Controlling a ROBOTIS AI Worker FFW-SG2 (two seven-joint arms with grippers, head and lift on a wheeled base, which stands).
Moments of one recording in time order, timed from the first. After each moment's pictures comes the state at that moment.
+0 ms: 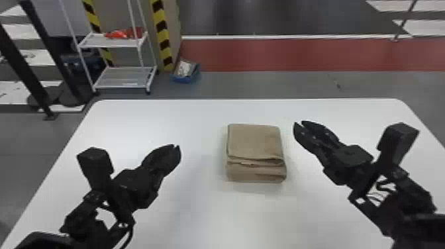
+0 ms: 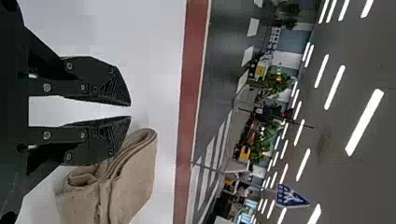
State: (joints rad) left arm 0.32 0.29 -0.03 -1.98 0.43 0.28 -0.19; right arm 0.16 -0.06 -0.08 -1.91 -0.19 0.33 0.51
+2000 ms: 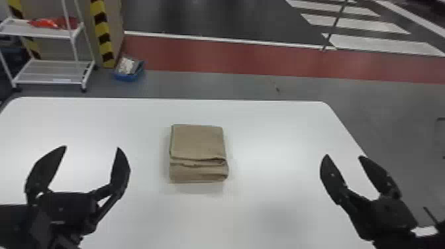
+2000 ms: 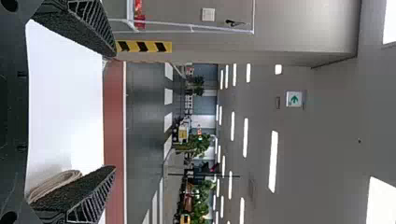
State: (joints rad) left arm 0.49 0.17 -0.18 -2.05 0.05 -0.15 0.18; right arm 0.70 -0.09 -0.30 -2.22 -0.43 -0.07 0.27
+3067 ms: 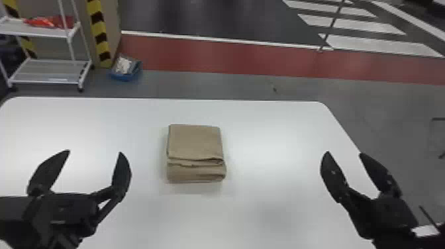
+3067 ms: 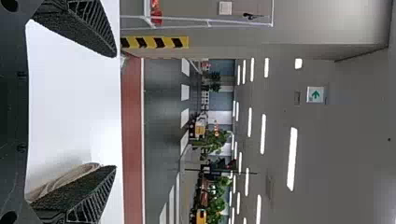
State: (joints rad) left arm 0.50 0.18 -0.18 -2.10 0.07 -0.03 0.16; right arm 0.71 -0.09 -0.30 -2.23 -0.44 -0.09 0.26
